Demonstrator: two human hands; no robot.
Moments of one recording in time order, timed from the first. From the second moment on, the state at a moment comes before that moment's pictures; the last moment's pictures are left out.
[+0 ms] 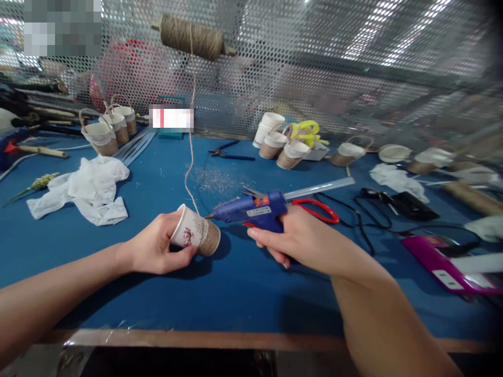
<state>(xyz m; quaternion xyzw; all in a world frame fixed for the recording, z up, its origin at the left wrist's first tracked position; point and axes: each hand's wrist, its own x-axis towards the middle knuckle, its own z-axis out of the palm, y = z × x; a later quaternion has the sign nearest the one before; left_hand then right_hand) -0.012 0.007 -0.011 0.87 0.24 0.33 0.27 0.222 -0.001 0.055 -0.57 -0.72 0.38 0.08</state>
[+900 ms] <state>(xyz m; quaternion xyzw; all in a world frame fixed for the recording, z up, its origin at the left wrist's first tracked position) -0.007 0.002 -0.005 0.89 0.12 0.42 0.12 0.245 0.107 0.012 -0.72 -0.59 0.27 0.23</state>
